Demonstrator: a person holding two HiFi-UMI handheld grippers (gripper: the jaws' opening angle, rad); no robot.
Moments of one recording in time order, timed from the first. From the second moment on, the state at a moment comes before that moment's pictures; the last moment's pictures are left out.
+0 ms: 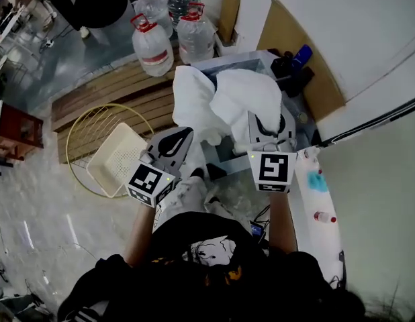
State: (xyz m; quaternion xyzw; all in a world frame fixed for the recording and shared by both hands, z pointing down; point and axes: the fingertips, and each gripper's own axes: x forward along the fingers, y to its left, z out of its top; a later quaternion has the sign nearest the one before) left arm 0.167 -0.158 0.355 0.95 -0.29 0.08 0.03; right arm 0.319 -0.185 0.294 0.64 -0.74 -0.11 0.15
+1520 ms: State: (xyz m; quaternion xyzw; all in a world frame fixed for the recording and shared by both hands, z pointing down) left arm -0.320 -0.074 0.420 0.80 -0.58 0.09 0.11; right arm -0.222 -0.178 0.398 0.35 -0.92 -0.04 0.16
